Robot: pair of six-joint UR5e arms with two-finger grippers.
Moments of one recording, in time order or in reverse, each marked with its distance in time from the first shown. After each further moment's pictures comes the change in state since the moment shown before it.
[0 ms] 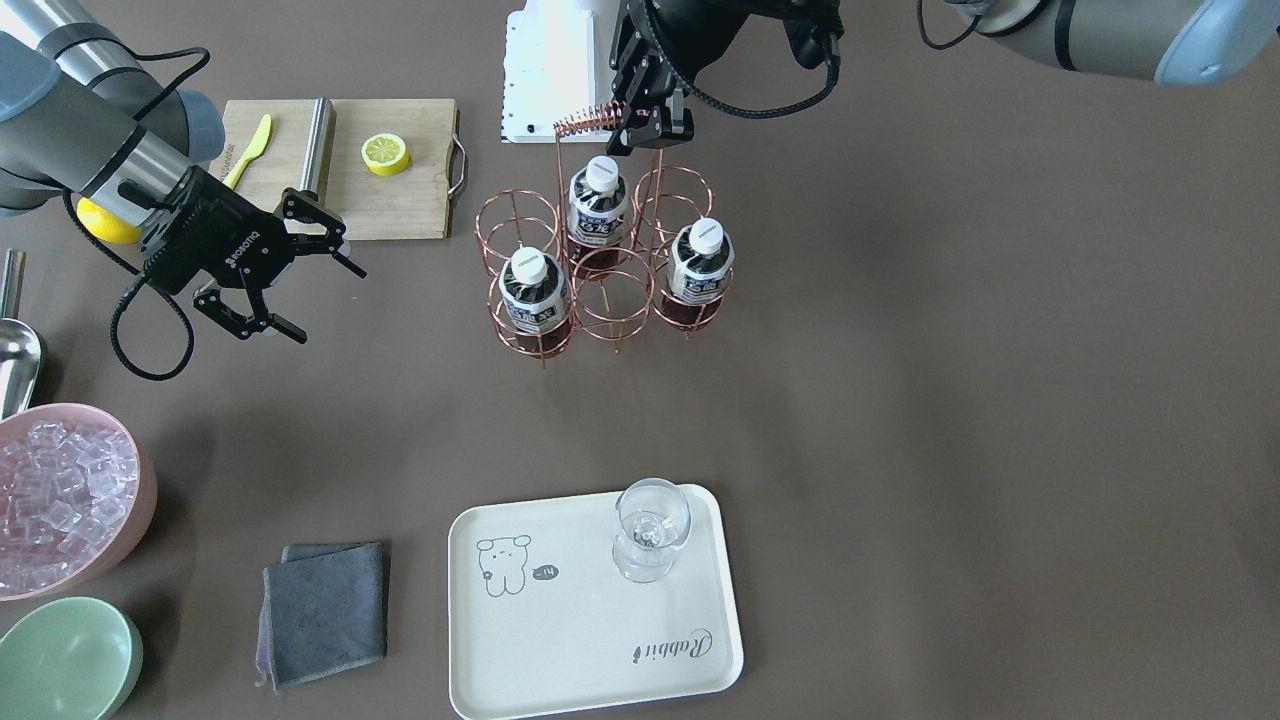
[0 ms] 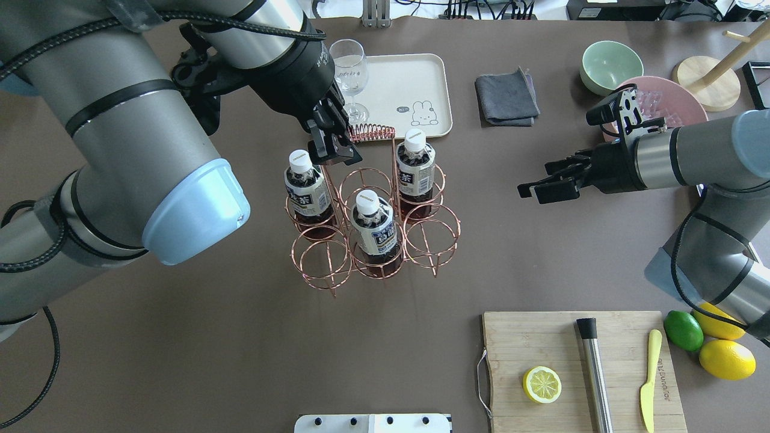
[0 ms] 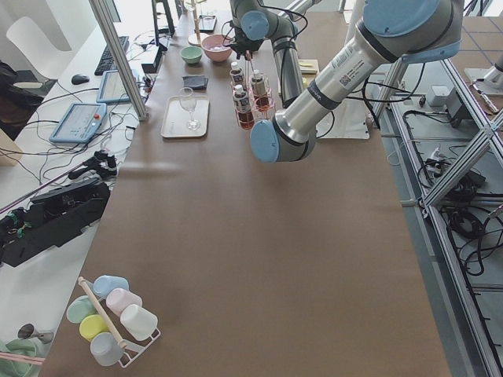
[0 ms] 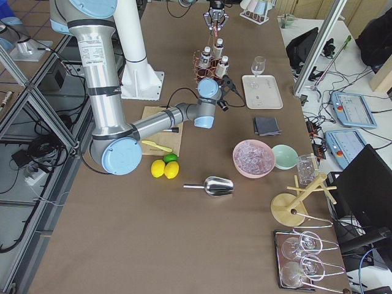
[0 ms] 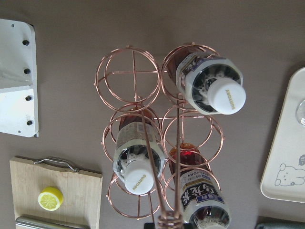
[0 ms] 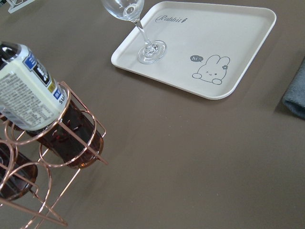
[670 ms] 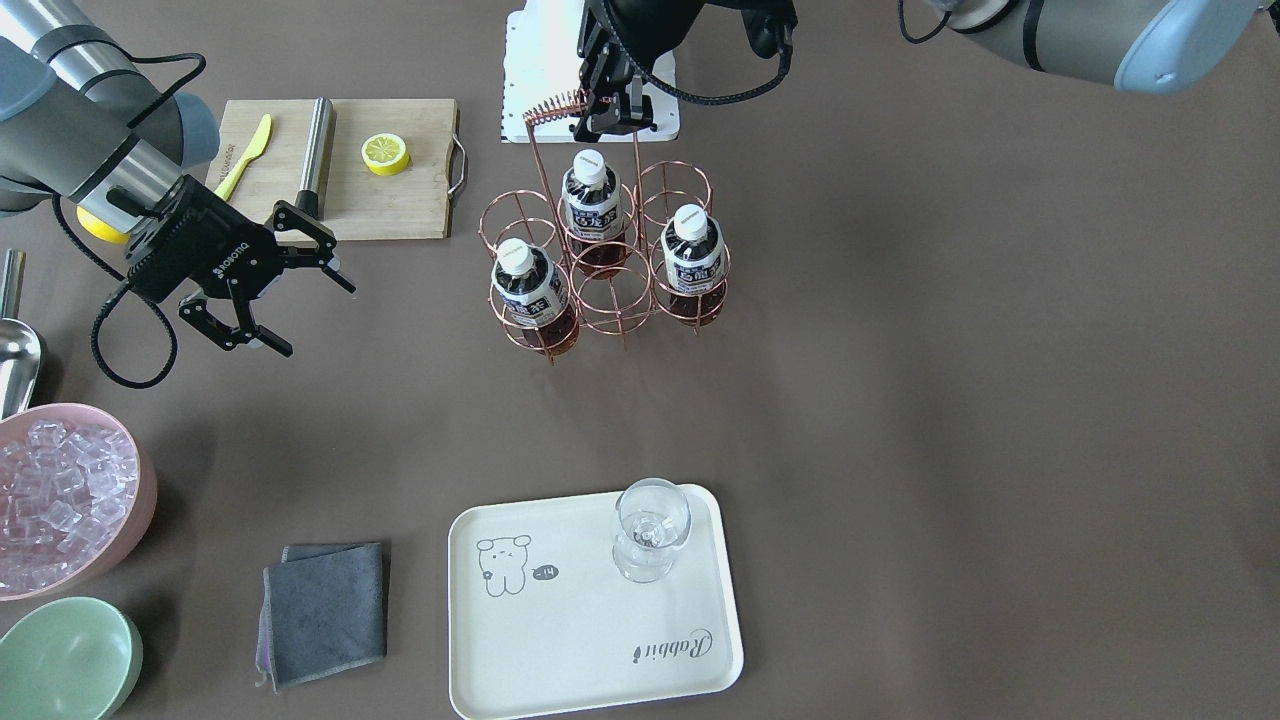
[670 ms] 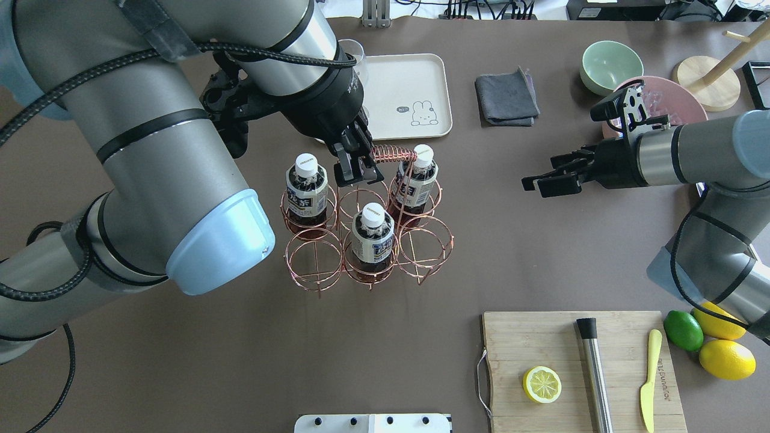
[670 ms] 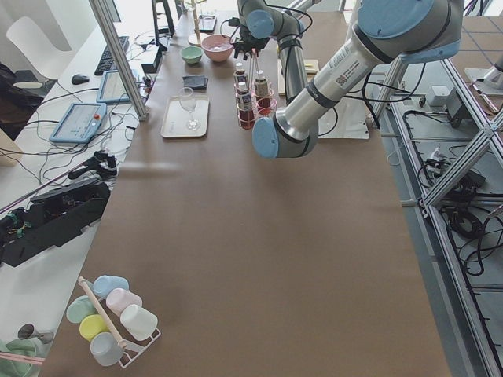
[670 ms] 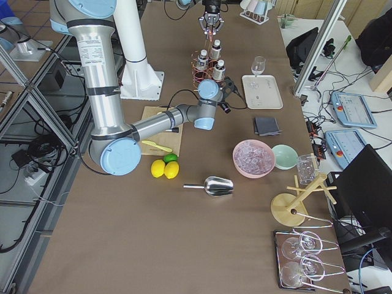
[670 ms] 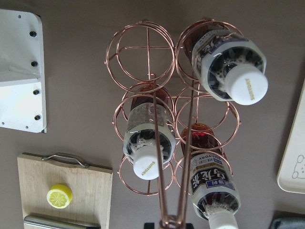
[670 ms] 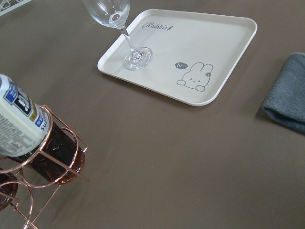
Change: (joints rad) left arm 0.059 -0.028 0.006 0.000 0.041 -0.021; right arm 0.006 -0.005 -0.009 -0.004 -0.044 -0.008
